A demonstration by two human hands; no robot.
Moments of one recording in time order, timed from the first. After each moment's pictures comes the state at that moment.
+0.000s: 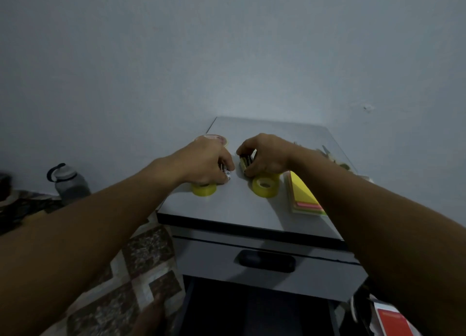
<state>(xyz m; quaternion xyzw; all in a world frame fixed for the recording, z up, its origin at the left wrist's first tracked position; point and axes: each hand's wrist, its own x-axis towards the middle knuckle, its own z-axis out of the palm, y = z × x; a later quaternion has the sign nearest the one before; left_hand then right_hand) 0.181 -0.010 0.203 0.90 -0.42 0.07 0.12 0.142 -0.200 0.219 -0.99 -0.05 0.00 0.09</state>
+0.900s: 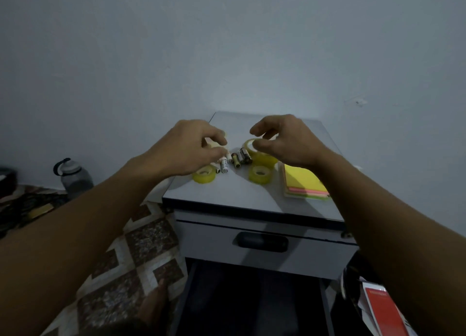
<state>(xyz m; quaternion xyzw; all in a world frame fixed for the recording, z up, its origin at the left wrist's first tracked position) 0.129 0.023 0.226 0.87 -0.38 0.13 0.30 0.071 -0.205 0.234 -0.95 -0.05 -0.20 0.24</state>
